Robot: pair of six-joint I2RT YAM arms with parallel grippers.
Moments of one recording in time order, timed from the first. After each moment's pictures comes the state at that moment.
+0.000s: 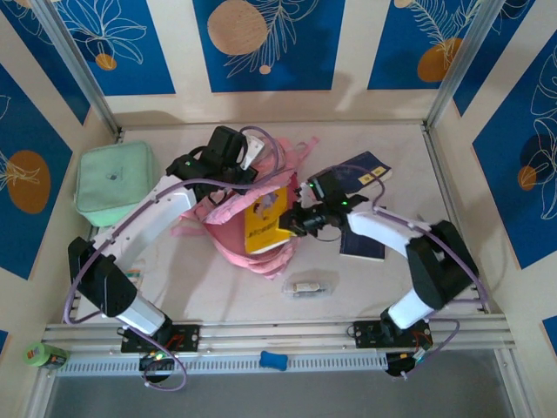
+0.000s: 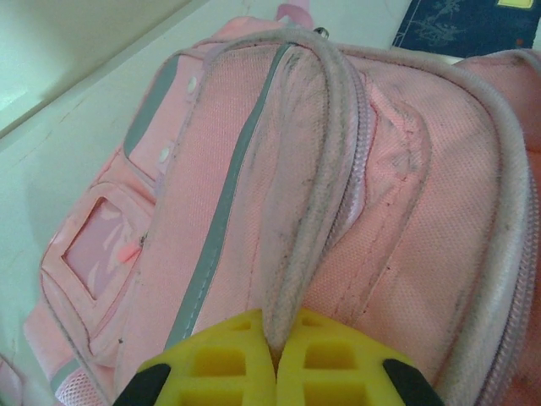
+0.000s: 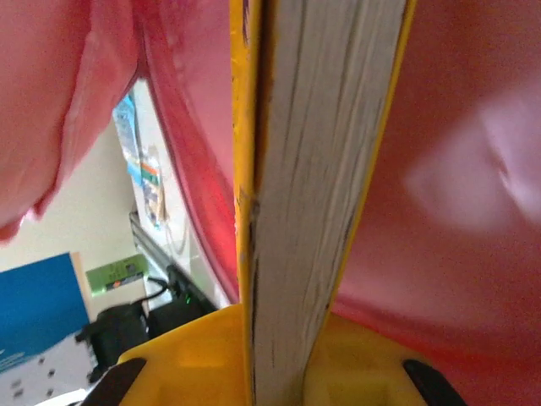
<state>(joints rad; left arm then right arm) -0.62 1.55 1.52 -0.77 -0.11 0.10 0.57 1.61 0.98 -0.25 -0.65 0.86</state>
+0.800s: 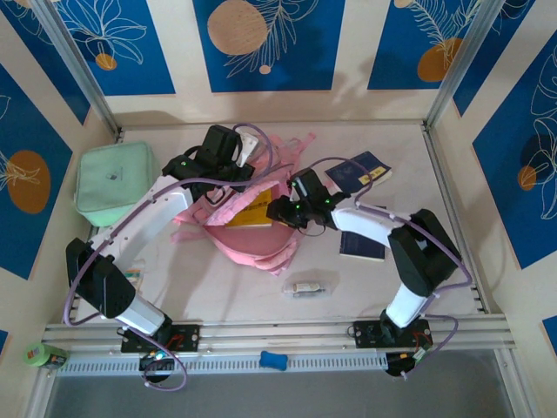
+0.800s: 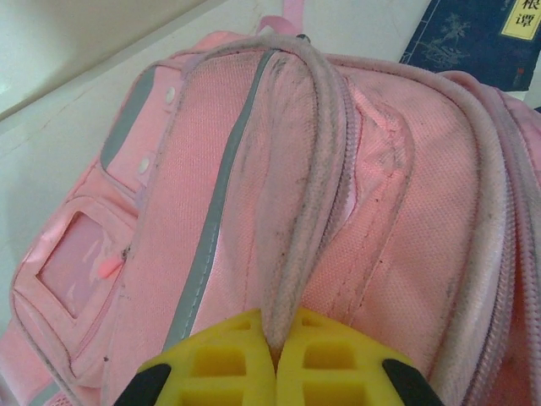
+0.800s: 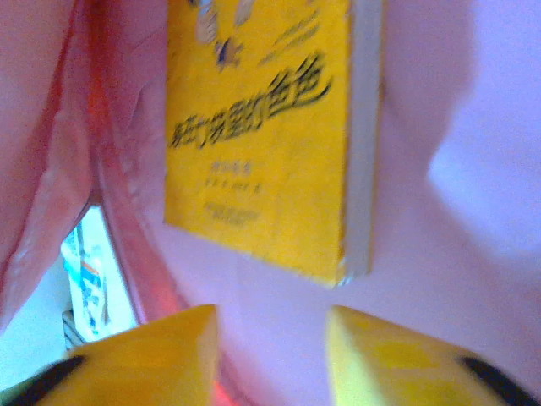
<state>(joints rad) -0.58 1.54 1.50 -0.73 -0.07 0.05 0.66 1.66 1.02 -0.20 -0.35 0.90</state>
